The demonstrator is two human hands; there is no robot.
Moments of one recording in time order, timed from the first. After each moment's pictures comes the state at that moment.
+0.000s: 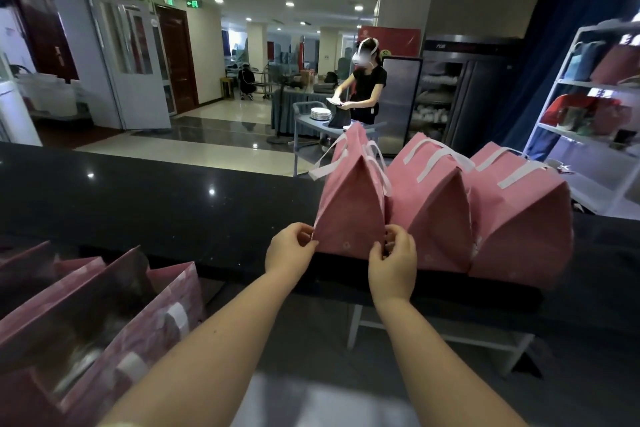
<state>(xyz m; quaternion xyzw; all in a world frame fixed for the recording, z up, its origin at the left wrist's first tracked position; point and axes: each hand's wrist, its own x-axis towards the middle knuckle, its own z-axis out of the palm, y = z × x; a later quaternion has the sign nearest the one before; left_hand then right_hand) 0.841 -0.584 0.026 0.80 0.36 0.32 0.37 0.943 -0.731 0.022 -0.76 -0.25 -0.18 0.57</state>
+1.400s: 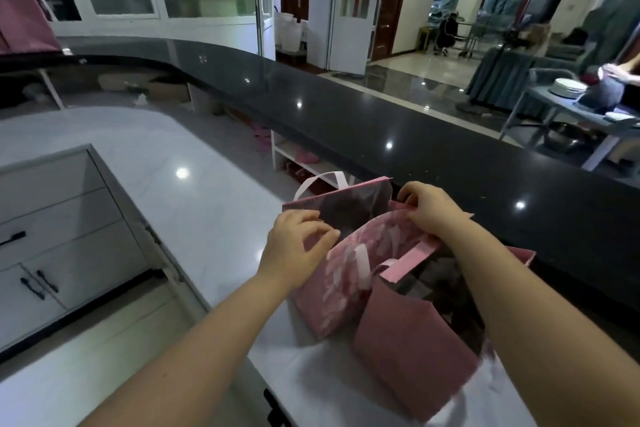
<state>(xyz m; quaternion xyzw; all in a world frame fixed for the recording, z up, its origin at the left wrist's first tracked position) 0.344 -0.415 -0.022 0.76 0.47 0.42 0.15 0.614 -0.385 0.037 -0.75 -0.63 0.13 0.15</state>
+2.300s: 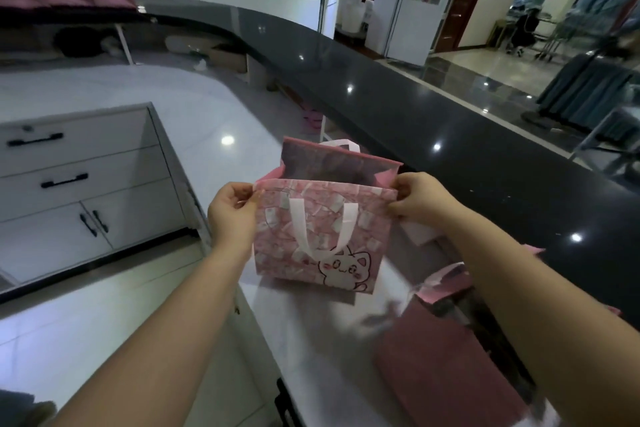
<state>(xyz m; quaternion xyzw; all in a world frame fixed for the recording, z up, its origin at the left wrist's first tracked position) 0.232 -0.365 -0.040 0.32 0.57 0.68 0.34 0.522 -0.328 0.050 -0.64 -0.70 0.26 0.18</state>
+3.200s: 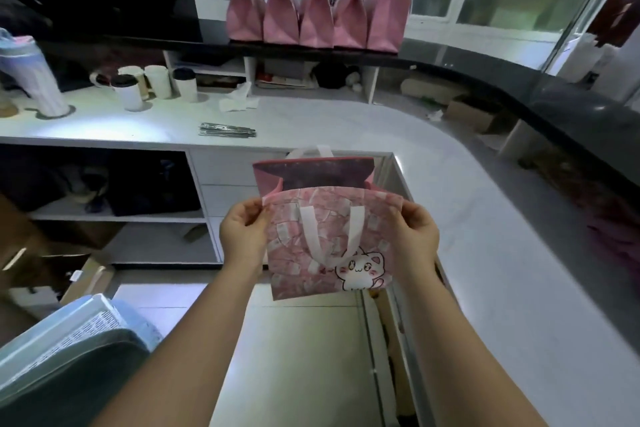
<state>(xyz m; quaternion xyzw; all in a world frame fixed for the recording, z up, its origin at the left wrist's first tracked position) -0.313 -0.340 -0.055 0.12 0.63 0.74 0.20 -0.115 -0.218 -0.030 -0.43 -0.51 0.56 0.49</state>
